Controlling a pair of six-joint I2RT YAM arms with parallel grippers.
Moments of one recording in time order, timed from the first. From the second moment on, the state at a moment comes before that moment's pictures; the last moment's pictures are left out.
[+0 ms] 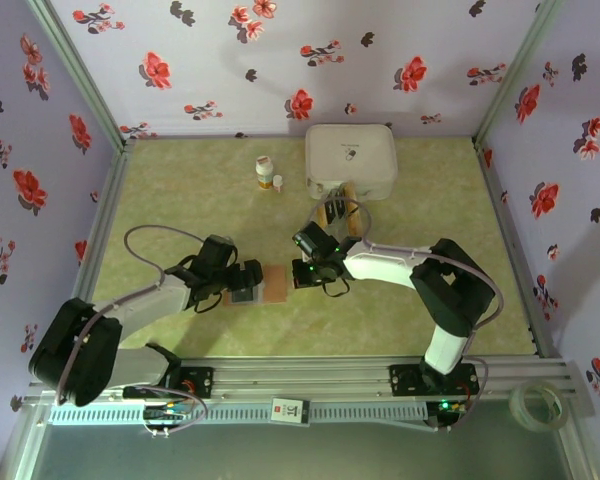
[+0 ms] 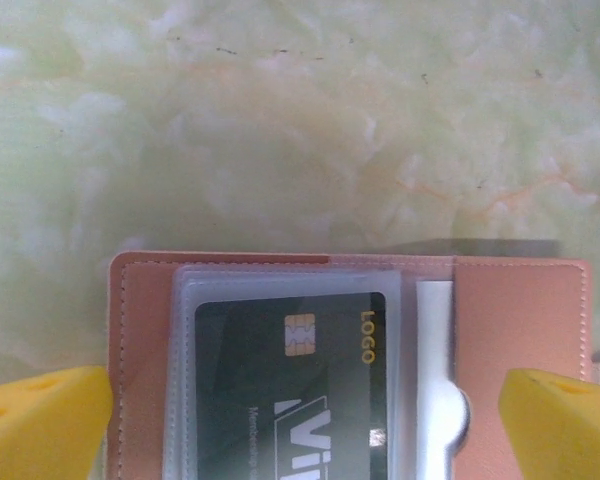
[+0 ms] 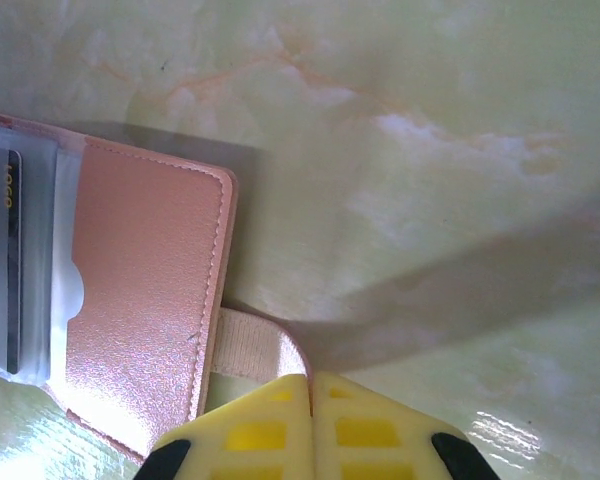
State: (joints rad) left arm -0.57 1.28 0.52 -0.22 -0.02 -0.68; right arm 0.86 1.75 1.01 -0.34 -0.16 0.63
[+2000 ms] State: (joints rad) left arm -0.65 1.08 0.48 -0.09 0.05 -0.73; right arm 0.85 1.85 1.09 -0.33 -0.20 0.64
